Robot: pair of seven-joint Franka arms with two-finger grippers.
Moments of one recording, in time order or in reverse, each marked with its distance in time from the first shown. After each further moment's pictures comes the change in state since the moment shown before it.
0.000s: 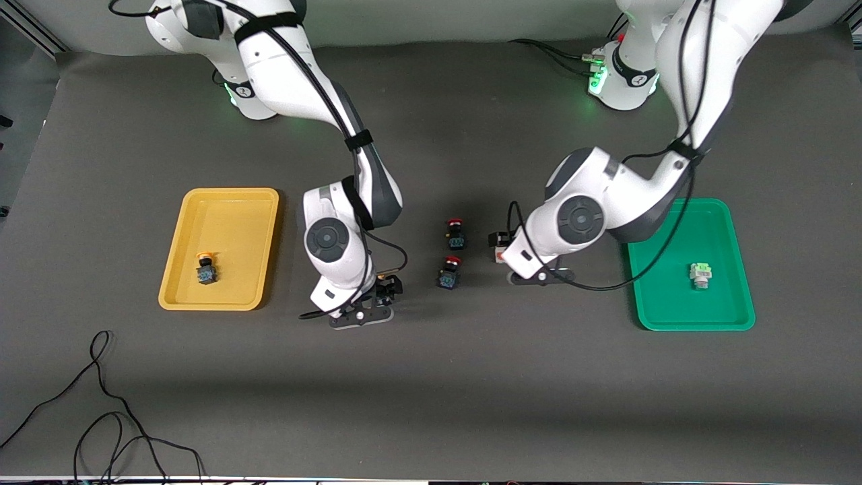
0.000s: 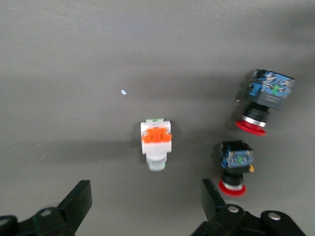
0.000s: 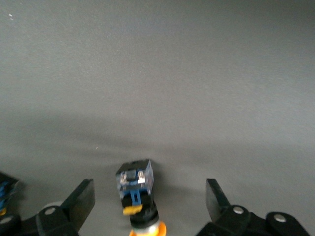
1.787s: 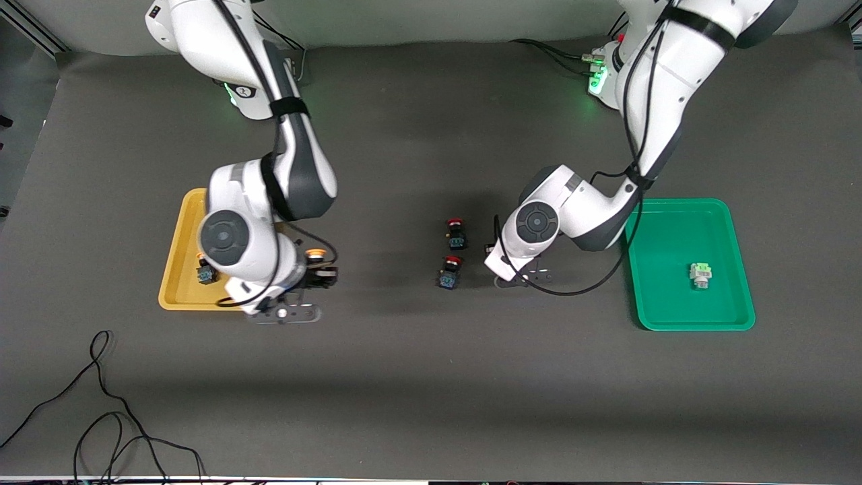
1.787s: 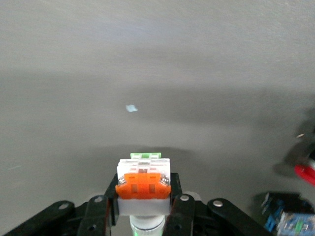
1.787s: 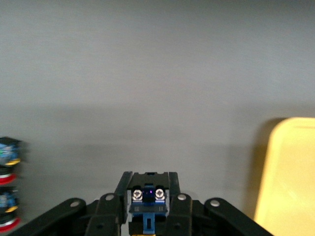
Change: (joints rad) left arm -0.156 0.036 0.154 0.001 0.105 0.012 -0.142; right arm -0.013 -0.243 -0.209 -0.063 -0.030 -0.389 -0.013
